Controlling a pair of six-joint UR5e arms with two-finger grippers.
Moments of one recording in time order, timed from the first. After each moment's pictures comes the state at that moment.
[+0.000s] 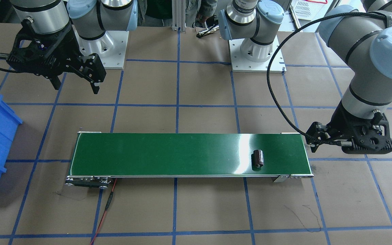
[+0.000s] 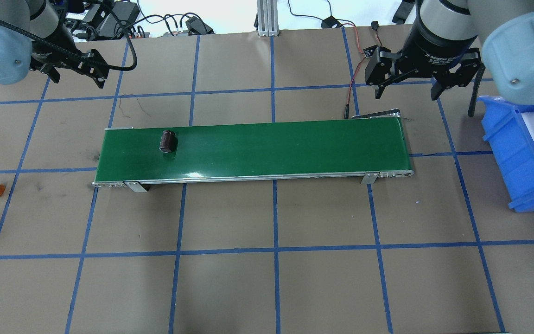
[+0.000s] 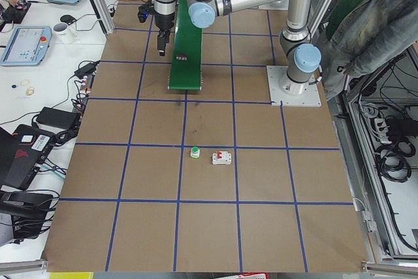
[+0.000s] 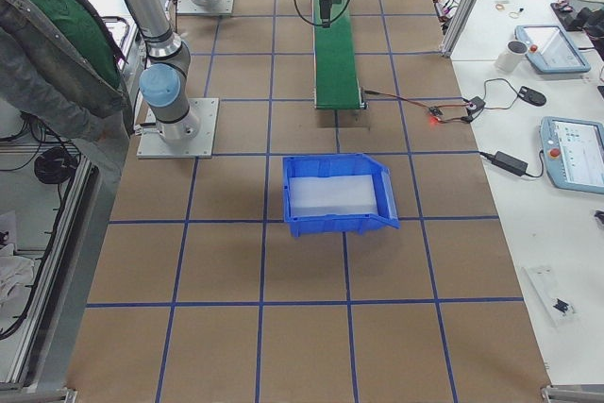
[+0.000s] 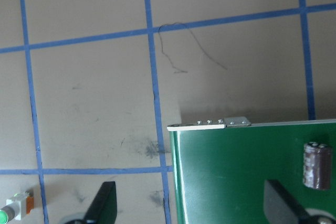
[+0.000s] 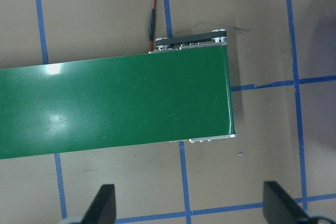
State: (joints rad) left arm -1.38 -1.79 -1.53 -1.23 1.71 0.28; right arm 1.60 -1.60 1.59 -1.67 -1.60 0.13
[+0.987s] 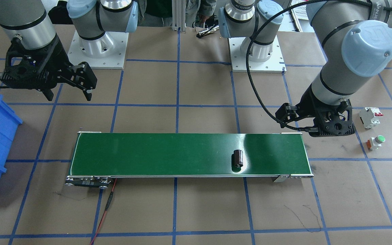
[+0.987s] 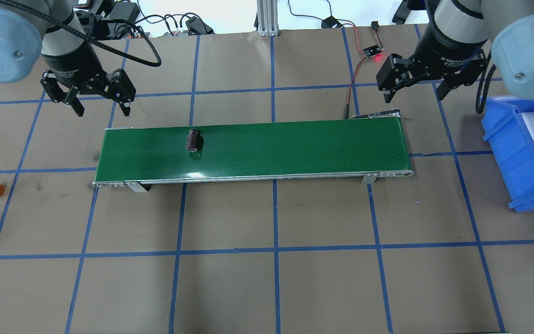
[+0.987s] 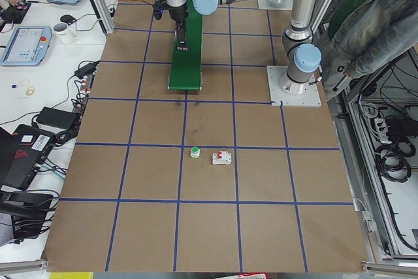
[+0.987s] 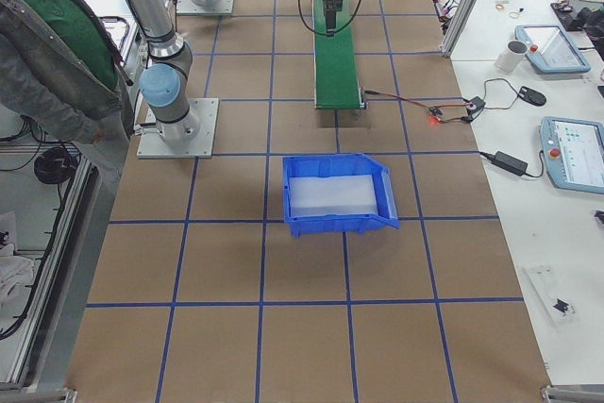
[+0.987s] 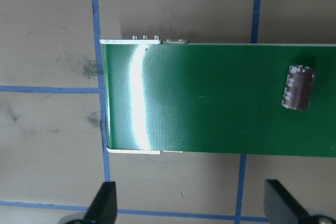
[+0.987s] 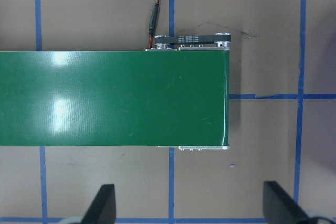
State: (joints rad) left arm -1.45 -1.75 -1.53 -1.52 1.67 0.09; right arm 1.53 -1.57 1.62 -1.70 -1.56 -0.04
